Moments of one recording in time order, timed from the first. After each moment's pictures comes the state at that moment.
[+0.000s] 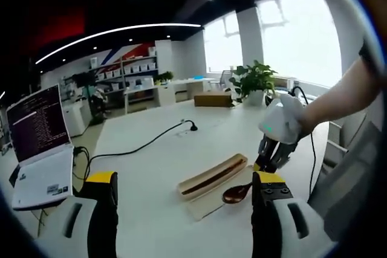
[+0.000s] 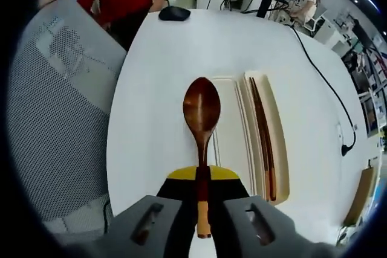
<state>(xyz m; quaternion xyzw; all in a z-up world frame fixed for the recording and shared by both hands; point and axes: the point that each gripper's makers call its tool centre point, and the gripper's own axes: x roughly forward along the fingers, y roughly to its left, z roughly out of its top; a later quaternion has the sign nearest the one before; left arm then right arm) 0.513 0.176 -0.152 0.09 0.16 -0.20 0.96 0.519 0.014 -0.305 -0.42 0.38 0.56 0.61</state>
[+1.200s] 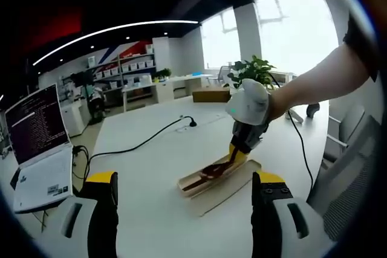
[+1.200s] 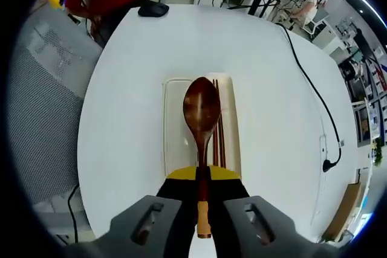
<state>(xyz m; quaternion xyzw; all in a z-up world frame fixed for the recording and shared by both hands) 0.512 0.177 -0.160 0.11 0.17 -0.21 0.96 0.595 0.026 -0.300 -0.46 0.37 0.55 0.60</state>
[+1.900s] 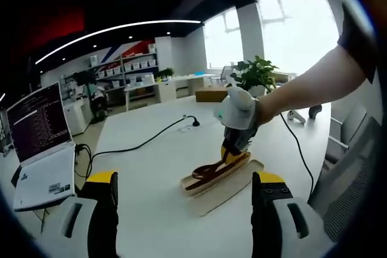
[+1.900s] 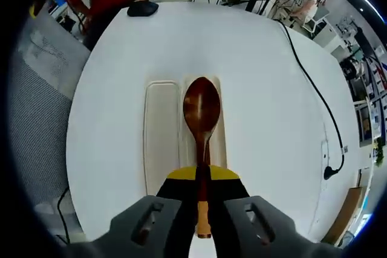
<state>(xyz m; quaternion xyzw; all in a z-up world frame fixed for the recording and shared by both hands) 0.513 0.181 -0.159 0.10 0.17 -0.20 0.96 0.614 0.039 -0.315 -0.45 0.37 0.55 0.60</state>
